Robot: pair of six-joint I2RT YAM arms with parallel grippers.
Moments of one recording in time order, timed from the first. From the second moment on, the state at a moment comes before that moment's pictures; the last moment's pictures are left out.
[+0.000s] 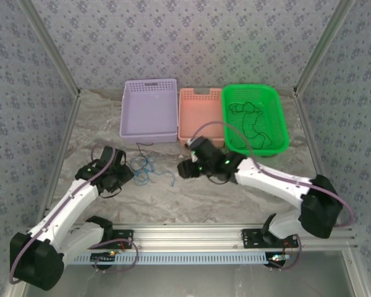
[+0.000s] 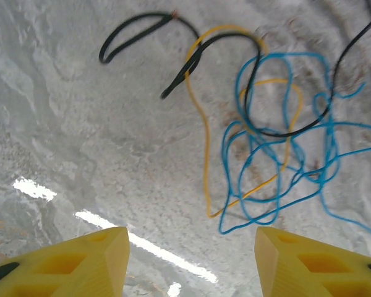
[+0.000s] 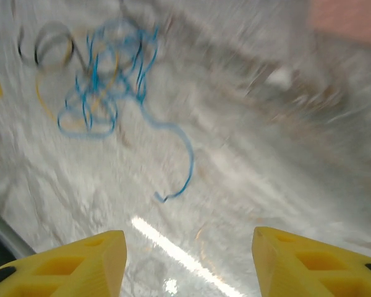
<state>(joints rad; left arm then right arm) -0.36 0.94 0.64 -0.84 -0.10 -0.97 0.94 1.43 1.01 -0.45 -0.02 0.50</state>
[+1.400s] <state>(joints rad) -0.31 1.22 0.55 -0.49 -0.15 -1.02 0.89 1.46 0.93 -0.37 0.10 0.51</state>
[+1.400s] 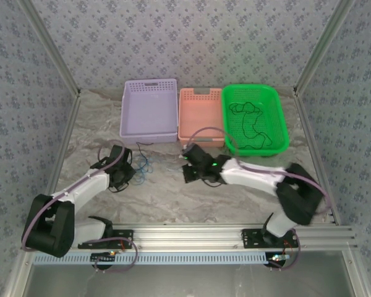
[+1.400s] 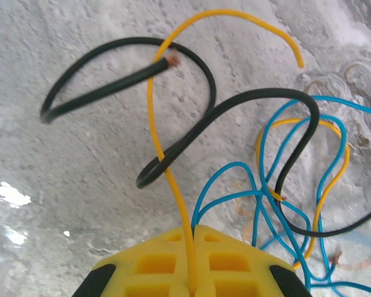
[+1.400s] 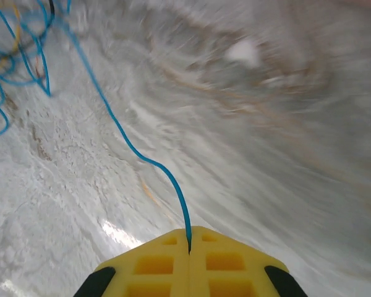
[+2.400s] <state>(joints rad) -0.31 1.29 0.60 -0.51 -0.15 -0.98 0.32 0.80 1.13 -0.91 0.06 0.41</state>
